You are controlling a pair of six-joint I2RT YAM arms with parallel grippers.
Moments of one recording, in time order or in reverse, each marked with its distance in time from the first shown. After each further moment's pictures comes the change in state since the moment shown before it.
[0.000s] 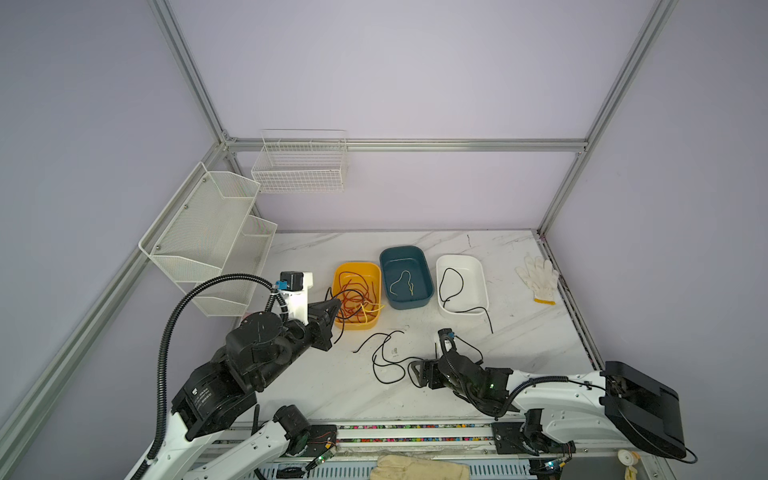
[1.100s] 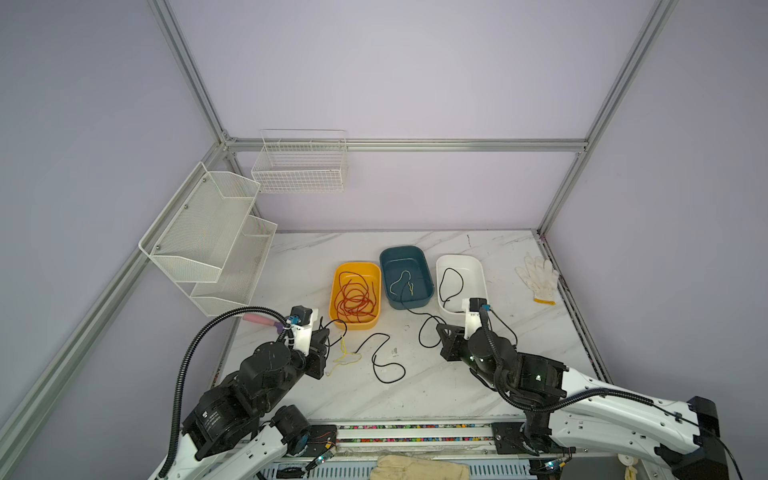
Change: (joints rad) left arm 0.000 -0.238 -0.311 -0.064 -0.094 0.196; right arm -0.020 -0.396 0.346 -0.471 0.254 -0.022
